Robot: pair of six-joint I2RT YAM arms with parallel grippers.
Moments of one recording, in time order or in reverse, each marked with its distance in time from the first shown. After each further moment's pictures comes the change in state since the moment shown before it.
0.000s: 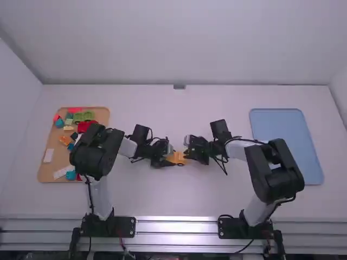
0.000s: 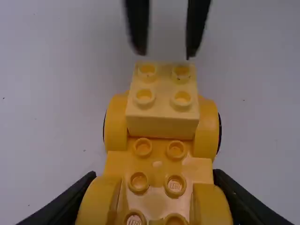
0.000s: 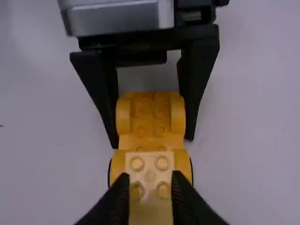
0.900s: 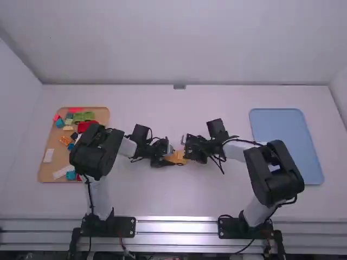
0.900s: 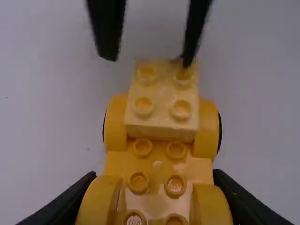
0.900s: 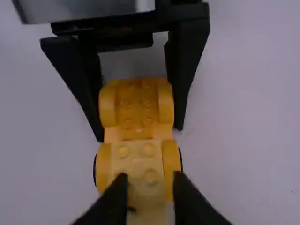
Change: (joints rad) left arm 0.000 0.000 0.000 0.003 -0.003 0.003; right arm 0.040 -0.018 0.014 0.019 0.102 0.046
